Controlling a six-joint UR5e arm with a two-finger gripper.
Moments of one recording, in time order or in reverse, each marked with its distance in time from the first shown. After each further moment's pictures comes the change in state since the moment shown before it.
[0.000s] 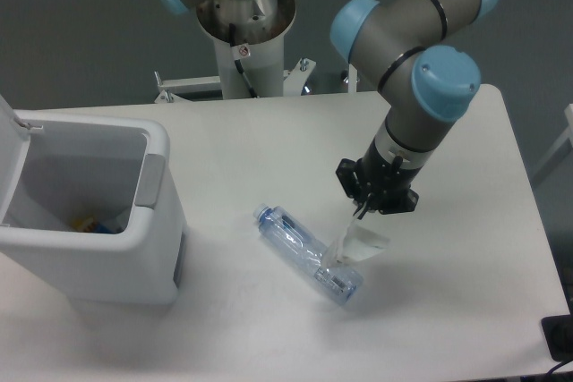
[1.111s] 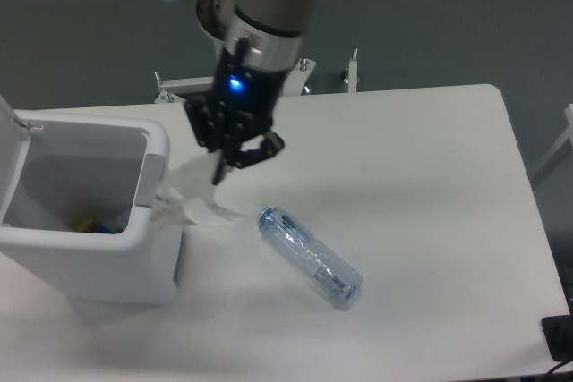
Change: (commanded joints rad) arm -0.270 0.259 -0.001 0.012 -0.088 -0.108
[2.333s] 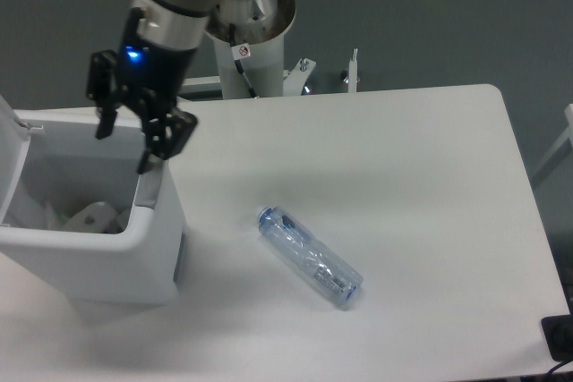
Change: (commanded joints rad) arm 0.072 -0.007 -0.055 0.075 -0.152 -0.003
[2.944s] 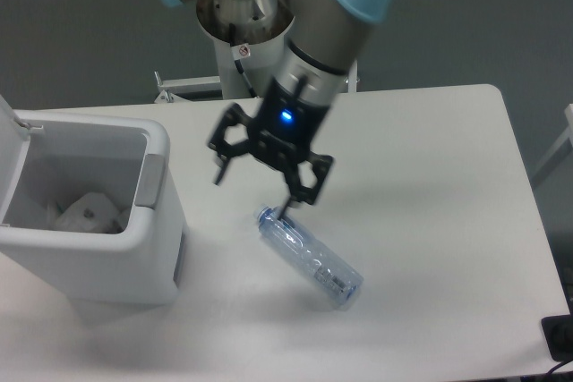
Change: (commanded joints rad) arm 0.178 -0.181 -0.006 0.005 0.011 -0.003
